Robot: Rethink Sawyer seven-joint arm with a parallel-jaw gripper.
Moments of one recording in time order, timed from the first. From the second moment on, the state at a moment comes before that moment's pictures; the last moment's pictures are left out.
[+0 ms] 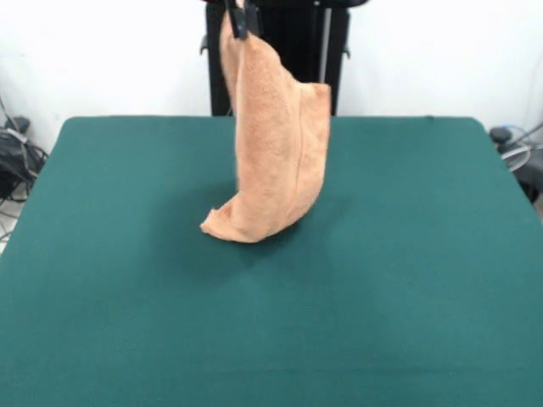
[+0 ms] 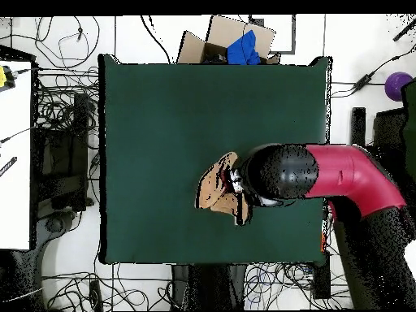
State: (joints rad) arm -0.93 -0.98 0.84 1.84 -0.32 1.09 1.43
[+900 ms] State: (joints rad) arm -0.92 -1.01 0.87 1.64 -0.29 1.39 1.42
